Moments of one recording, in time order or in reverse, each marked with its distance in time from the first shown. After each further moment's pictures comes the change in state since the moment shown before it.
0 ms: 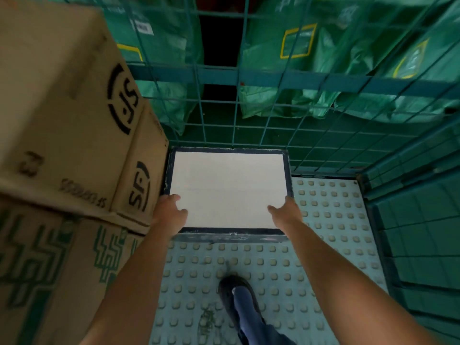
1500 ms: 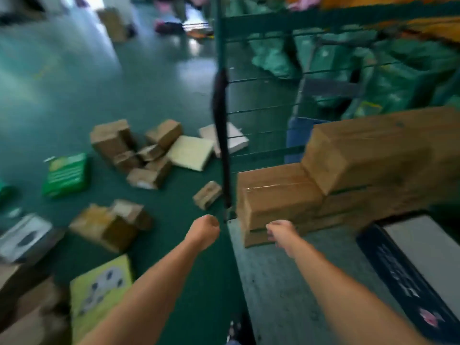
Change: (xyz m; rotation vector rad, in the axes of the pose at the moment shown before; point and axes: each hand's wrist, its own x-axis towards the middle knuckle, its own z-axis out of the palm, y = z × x) left_hand -0.771 -0.283 -0.029 -0.588 0.627 -0.709; right_hand -0.620 0.162 0.154 -0.409 -0.847 -0.810
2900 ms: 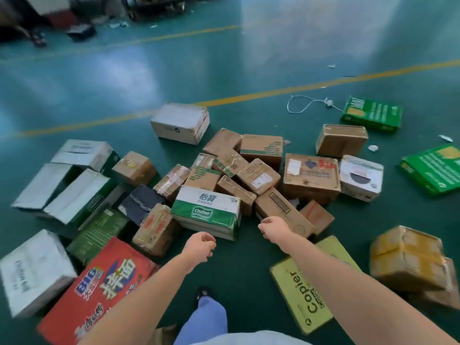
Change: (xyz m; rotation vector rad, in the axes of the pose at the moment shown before) left_hand -0.434 -0.605 -0.169 -1.165 0.923 -1.261; right_hand -0.414 0.016 0.785 -1.254 -1.247 -0.650
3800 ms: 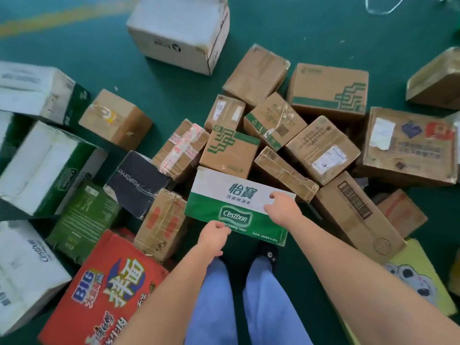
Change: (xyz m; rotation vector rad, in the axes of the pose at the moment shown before) left_hand 0.407 -0.025 -0.102 -0.176 -0.112 -0.484; right_hand 0.384 -0.136 0.204 -0.516 -0.183 0.076
